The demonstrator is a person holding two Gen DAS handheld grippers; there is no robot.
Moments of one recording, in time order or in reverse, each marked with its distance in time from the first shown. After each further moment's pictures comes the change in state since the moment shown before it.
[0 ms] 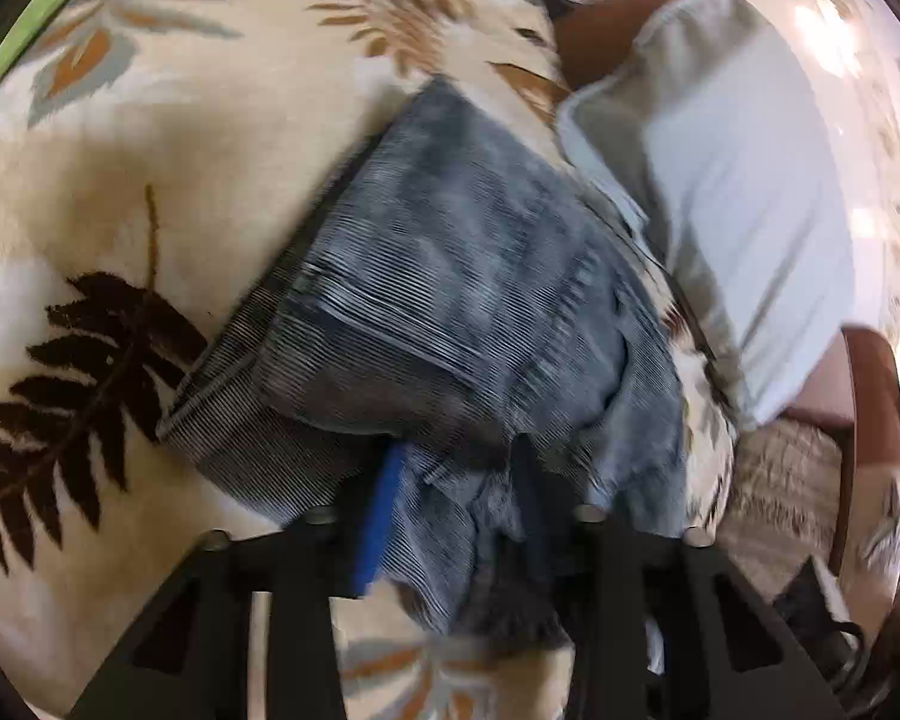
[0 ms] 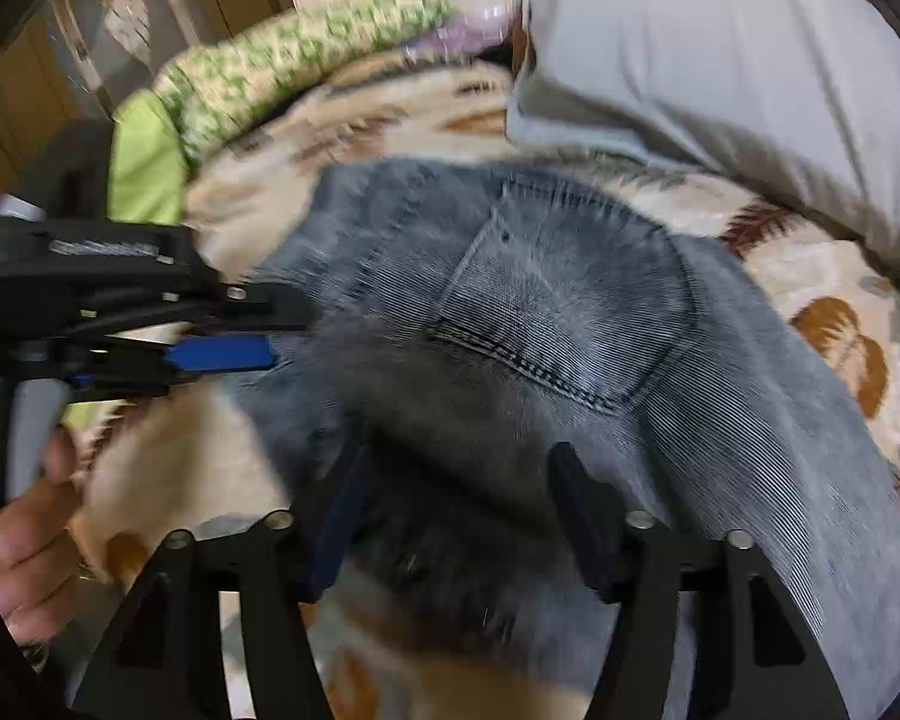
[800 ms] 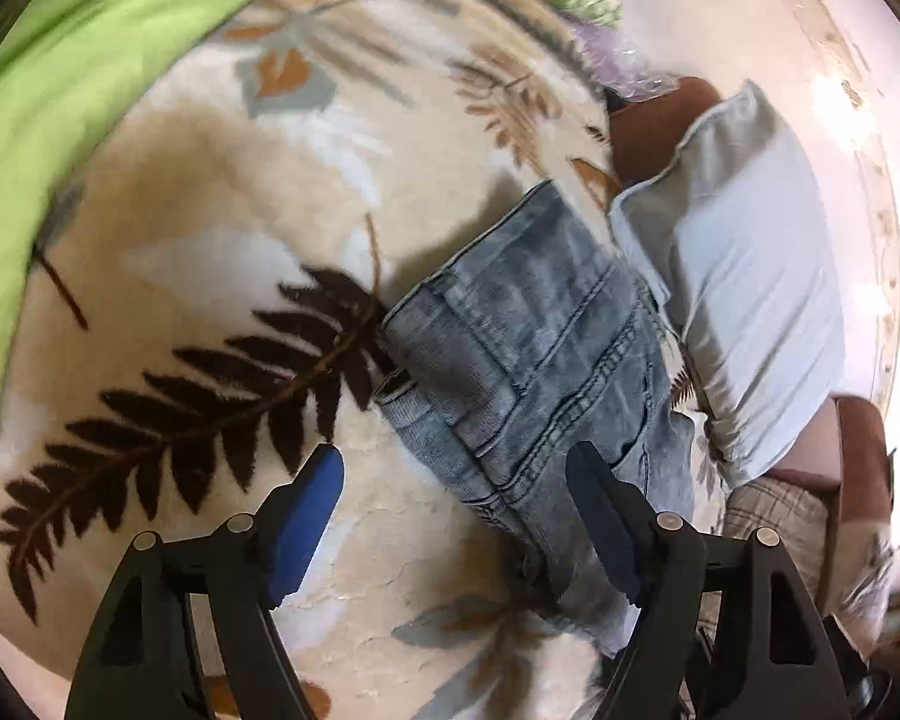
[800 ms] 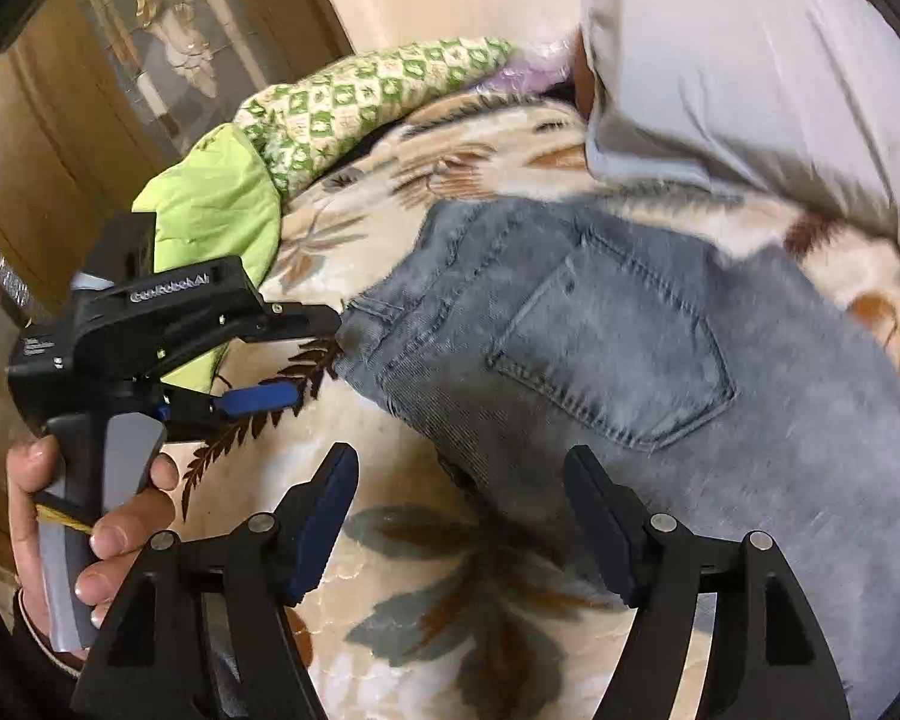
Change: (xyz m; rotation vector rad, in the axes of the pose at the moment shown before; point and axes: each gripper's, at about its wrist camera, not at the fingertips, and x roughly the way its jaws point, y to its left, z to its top) left arm -0.077 0.078 -0.013 -0.129 -0.097 -0.010; right arm -0.062 0.027 -0.022 -0.003 -0.116 0.167
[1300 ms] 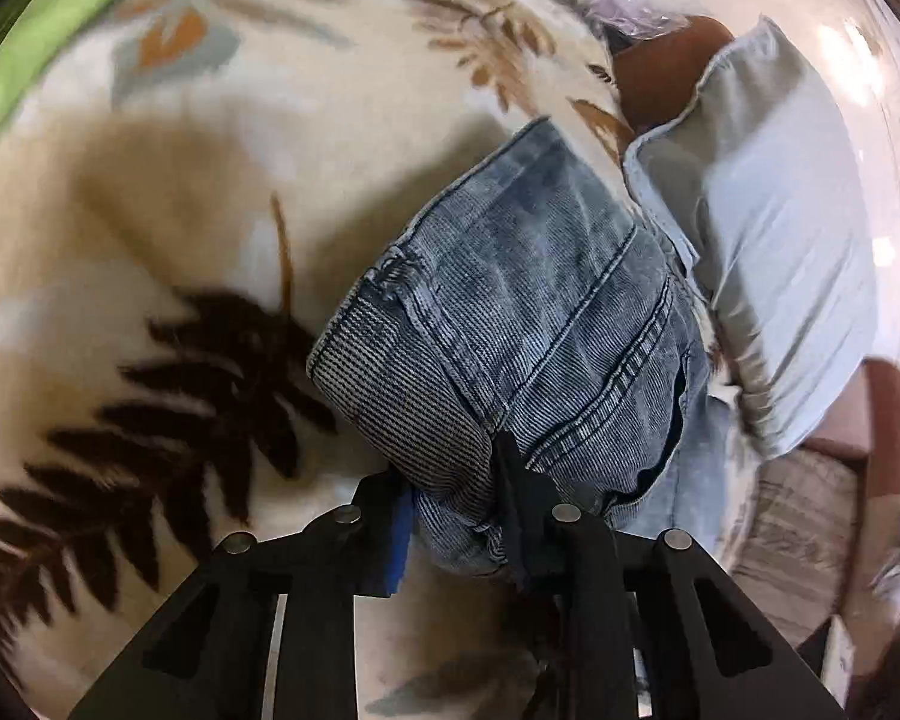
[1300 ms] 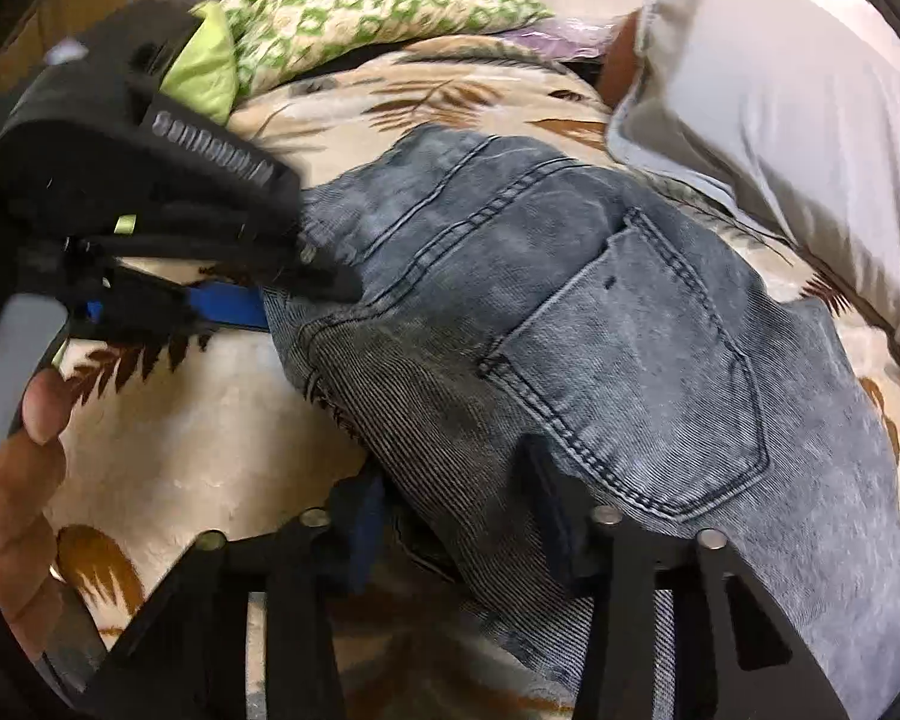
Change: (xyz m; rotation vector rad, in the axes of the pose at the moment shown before) left arm 0.060 -0.022 0.023 0.066 0.074 0.038; right arm 0.084 0.013 0.000 -0.187 0.084 -0.235
